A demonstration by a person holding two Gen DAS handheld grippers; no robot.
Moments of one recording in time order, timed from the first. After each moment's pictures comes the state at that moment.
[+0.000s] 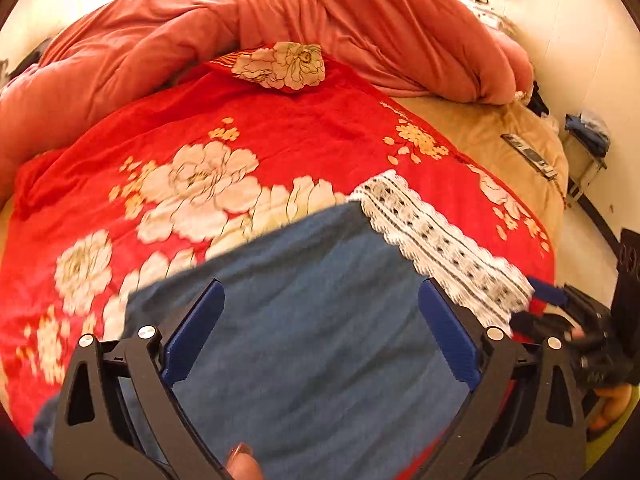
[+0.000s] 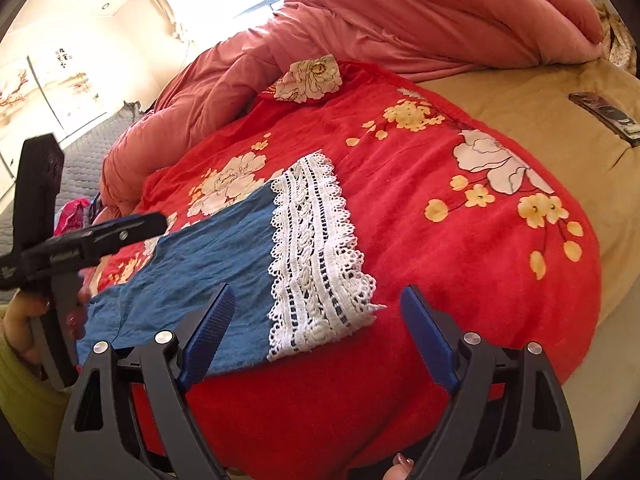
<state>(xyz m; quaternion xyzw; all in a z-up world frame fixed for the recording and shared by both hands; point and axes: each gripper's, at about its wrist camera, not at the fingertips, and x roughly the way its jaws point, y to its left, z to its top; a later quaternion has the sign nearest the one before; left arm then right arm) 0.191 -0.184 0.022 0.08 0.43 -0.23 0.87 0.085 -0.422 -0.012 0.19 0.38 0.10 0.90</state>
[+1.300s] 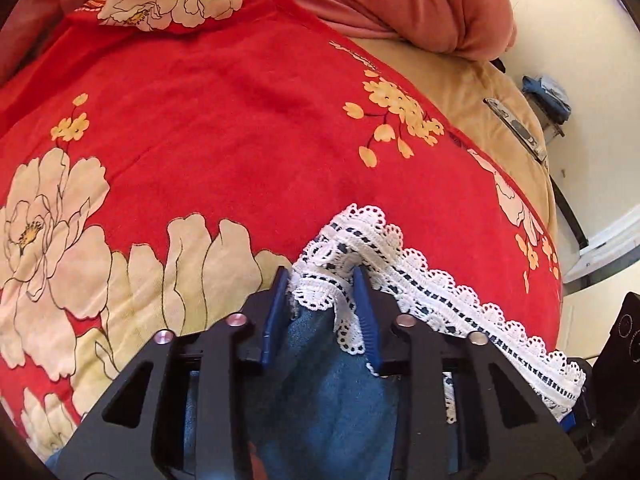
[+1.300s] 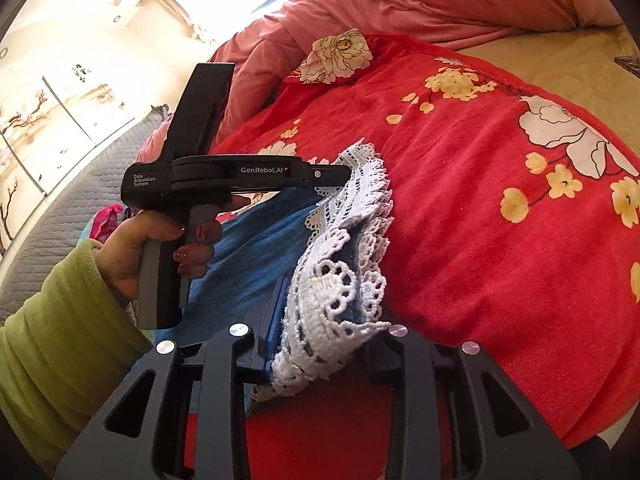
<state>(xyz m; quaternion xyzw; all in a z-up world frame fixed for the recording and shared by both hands) 0.304 -0.266 -0.054 0.07 0.52 -0.36 0.77 0.117 -0.411 -0.034 0.24 0.38 0.18 0.87</state>
